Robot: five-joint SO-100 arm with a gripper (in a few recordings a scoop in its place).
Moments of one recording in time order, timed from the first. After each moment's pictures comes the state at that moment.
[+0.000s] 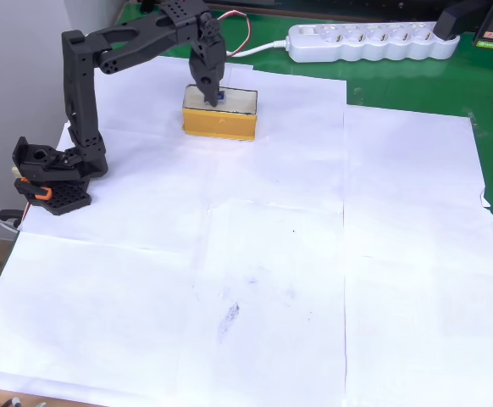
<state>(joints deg) -33.6 95.0 104.6 82.4 -52.7</state>
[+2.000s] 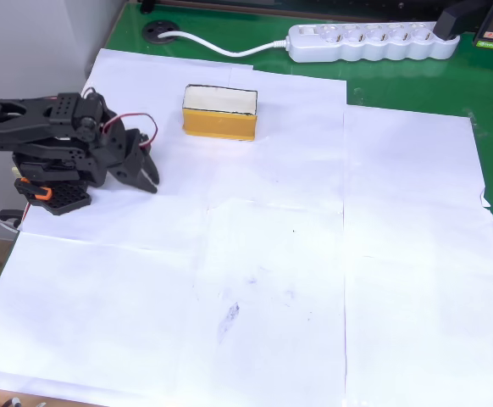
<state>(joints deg) -1.0 -8.6 5.0 74.9 -81.4</state>
